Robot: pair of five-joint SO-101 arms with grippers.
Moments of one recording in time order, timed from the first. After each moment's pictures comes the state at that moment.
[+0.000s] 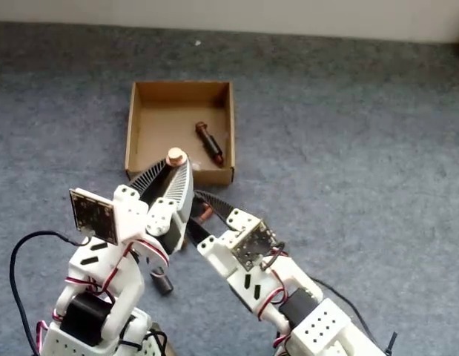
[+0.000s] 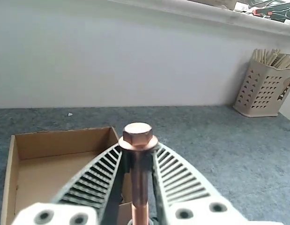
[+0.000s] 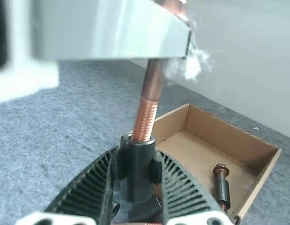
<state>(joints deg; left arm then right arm) 18.7 -97.9 74.4 35.8 16.8 -48.5 -75.5 95.9 -9.5 10.0</state>
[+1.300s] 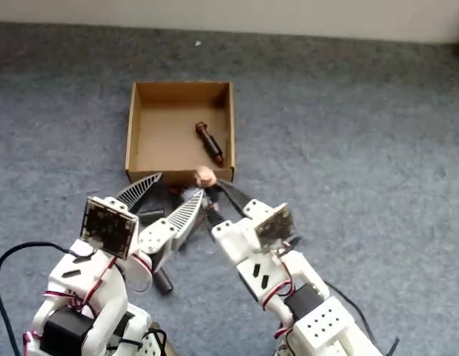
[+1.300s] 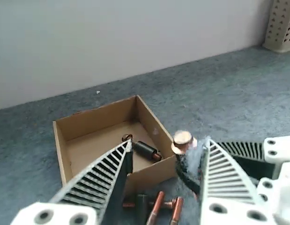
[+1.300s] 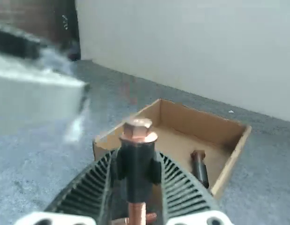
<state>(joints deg) 16.4 -98.5 64.0 58.6 1.1 -41.4 -75.5 96.0 -9.5 3.0</state>
